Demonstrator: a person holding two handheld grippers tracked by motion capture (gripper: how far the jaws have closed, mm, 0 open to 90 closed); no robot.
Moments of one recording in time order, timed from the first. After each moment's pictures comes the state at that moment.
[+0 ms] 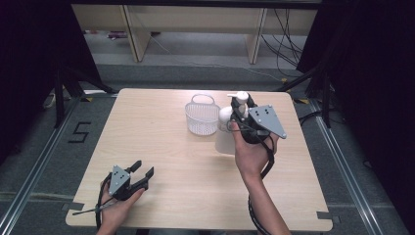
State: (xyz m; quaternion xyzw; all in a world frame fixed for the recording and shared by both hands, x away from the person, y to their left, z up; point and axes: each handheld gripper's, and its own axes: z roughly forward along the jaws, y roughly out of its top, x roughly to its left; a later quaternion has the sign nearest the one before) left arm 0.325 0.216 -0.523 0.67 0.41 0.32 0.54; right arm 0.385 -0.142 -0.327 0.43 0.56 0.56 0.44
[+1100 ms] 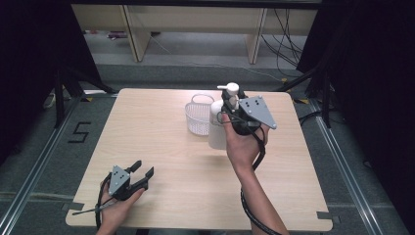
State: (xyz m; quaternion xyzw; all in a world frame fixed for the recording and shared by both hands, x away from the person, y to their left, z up) left arm 0.325 0.217 -0.523 0.67 0.41 0.31 0.53; right arm 0.399 -0.121 -0.316 0.41 0.56 0.58 0.43
